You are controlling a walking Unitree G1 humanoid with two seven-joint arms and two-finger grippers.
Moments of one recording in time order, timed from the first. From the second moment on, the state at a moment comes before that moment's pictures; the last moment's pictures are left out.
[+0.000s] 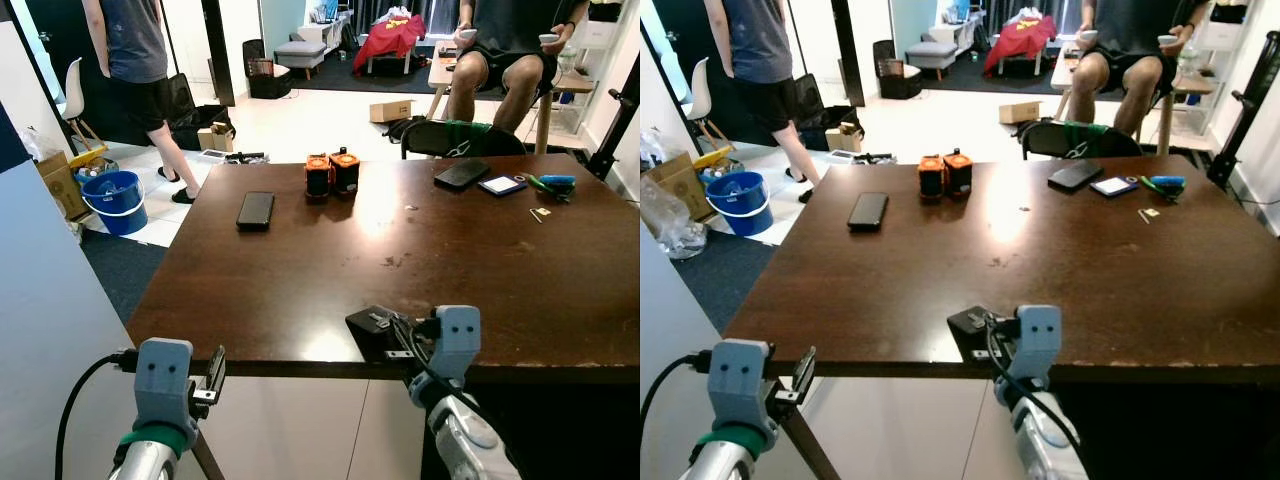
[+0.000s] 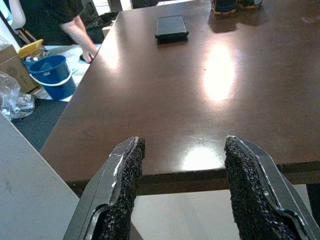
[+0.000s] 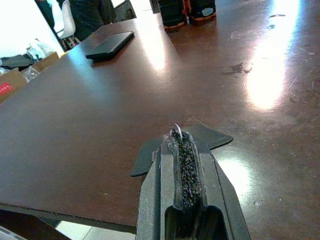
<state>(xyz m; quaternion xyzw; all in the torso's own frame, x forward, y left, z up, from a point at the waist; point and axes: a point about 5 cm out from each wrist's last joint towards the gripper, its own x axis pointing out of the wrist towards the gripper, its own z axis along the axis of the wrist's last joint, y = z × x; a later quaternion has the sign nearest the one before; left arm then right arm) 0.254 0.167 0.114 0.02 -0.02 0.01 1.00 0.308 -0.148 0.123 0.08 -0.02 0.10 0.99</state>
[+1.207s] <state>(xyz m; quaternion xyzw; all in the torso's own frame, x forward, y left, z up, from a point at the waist) 0.238 0.161 0.110 -0.02 -0.01 -0.01 1.00 0.303 -0.146 0.114 0.05 0.02 0.11 0.99</state>
